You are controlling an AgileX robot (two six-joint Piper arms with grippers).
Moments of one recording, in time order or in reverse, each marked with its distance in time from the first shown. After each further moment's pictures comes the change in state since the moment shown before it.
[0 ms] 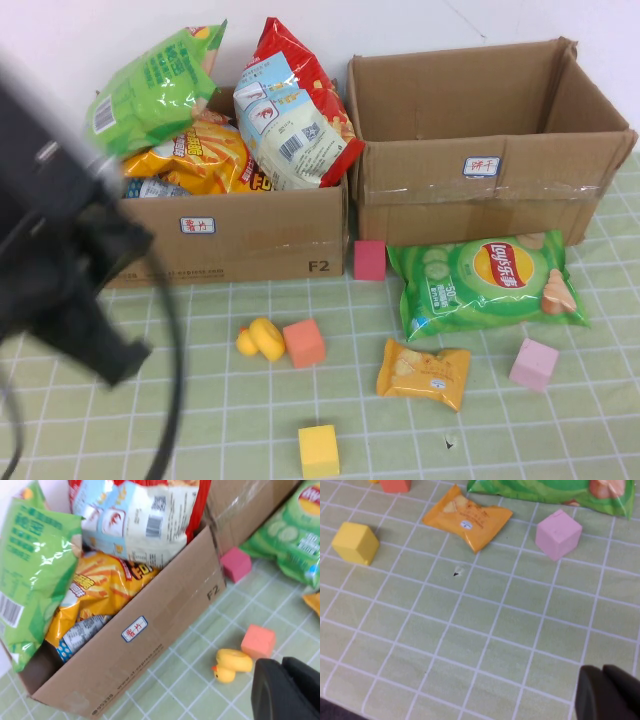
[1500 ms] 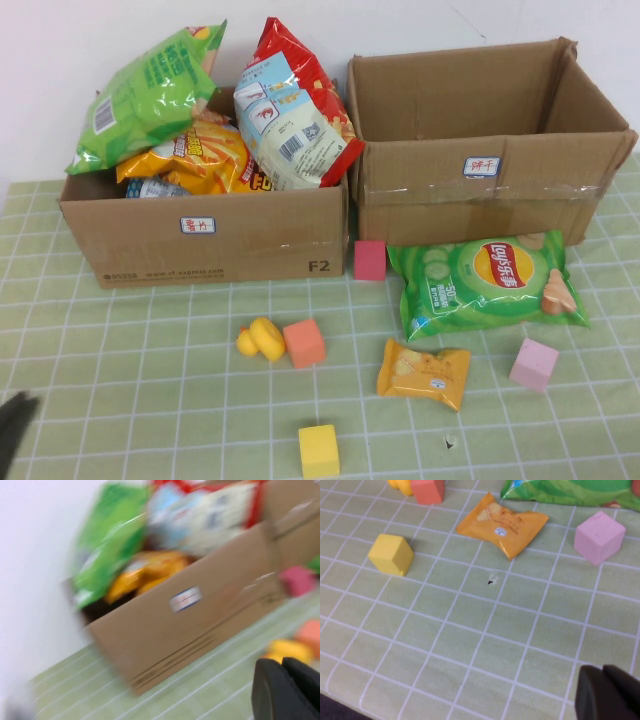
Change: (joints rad) right arm 0.000 0.000 0.090 0.125 -0.143 -0.041; left arm 0.205 -0.655 0.806 0.007 -0.568 -0.024
